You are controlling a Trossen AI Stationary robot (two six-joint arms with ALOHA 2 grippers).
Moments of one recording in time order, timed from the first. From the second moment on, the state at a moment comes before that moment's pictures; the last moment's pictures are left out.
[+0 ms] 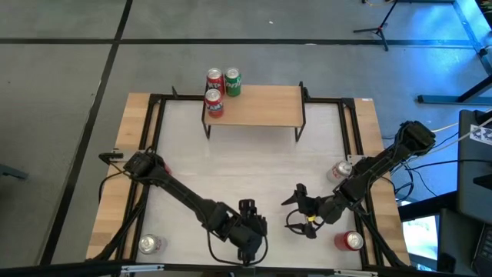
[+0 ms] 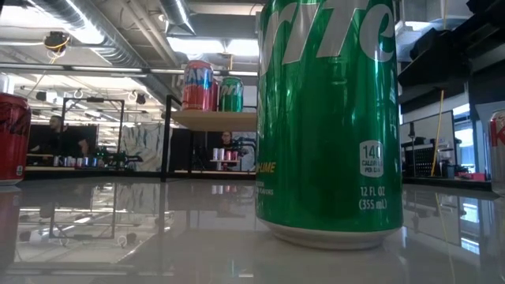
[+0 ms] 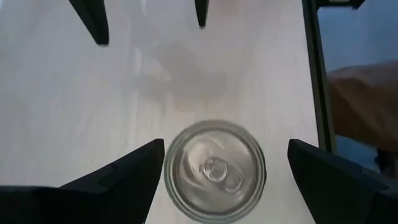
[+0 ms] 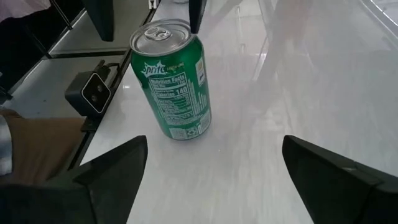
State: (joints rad) left arm -0.54 2.16 1.95 -0.78 -0.33 -0.49; right arm 0.71 1.38 0.60 0.22 0.41 0.44
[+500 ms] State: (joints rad) left arm -0.52 2.19 1.95 -0.78 -0.30 -0.50; right arm 0.71 1.38 0.60 0.24 0.41 0.44
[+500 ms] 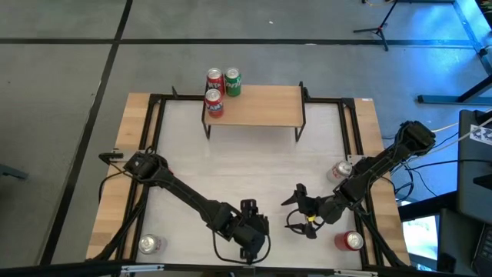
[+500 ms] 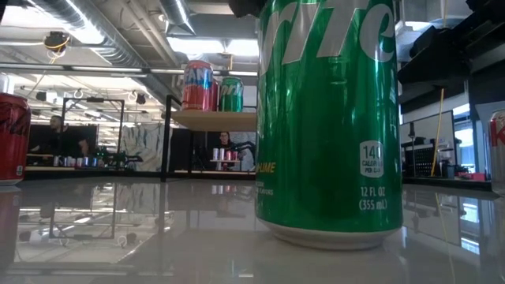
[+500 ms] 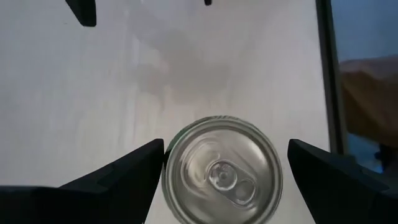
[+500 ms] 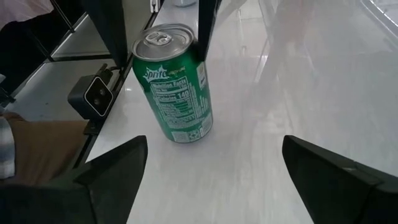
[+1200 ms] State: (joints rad) left arm -0.49 2.20 1.86 -0.70 -0.18 -0.54; right arm 0.71 1.38 0.60 0.23 0.41 0.44
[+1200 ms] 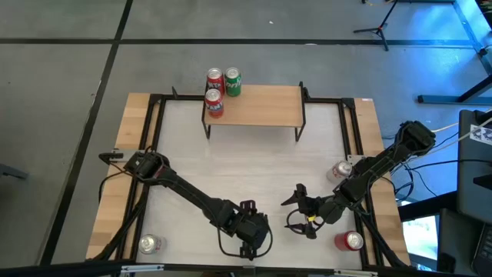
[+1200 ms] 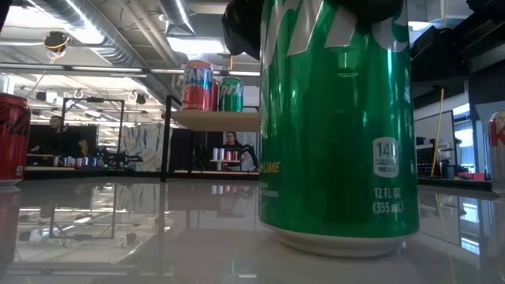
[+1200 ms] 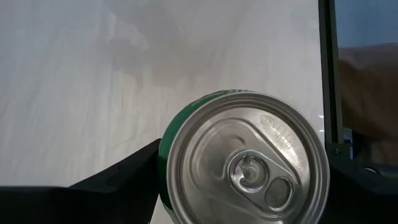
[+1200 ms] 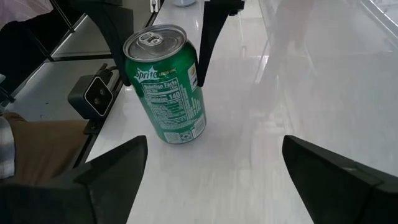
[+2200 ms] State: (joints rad) left arm -0.34 1.94 2.10 -1.13 -0.39 -0.53; right arm 0.60 1.38 0.60 0.22 0.37 0.36
